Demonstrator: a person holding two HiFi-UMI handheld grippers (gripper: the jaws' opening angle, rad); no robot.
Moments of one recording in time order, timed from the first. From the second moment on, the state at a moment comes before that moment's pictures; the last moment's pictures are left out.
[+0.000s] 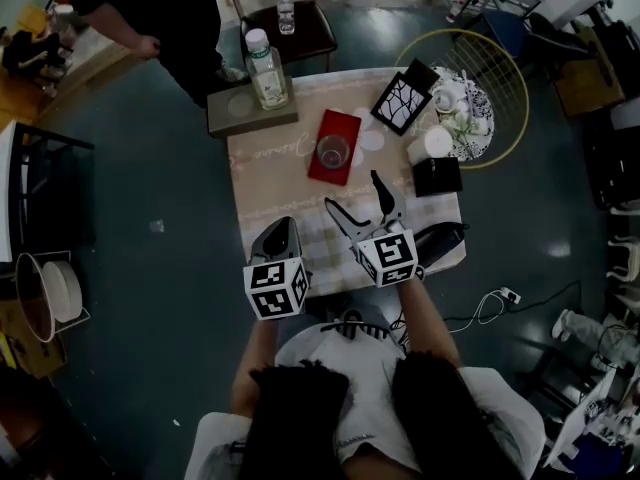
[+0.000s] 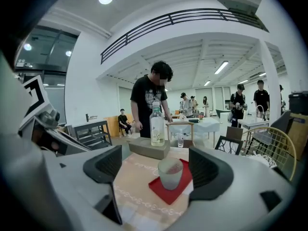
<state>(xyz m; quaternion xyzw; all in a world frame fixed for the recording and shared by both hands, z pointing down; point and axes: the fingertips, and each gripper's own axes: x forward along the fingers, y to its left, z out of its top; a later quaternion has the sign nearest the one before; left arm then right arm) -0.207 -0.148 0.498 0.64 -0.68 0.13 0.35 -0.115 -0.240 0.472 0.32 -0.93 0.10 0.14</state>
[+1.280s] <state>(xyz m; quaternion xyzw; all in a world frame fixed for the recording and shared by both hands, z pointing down) -0.248 -0.200 0.584 0.61 -0.65 0.17 0.41 -0.173 -0.331 0.609 0.34 -0.91 0.11 0.21</state>
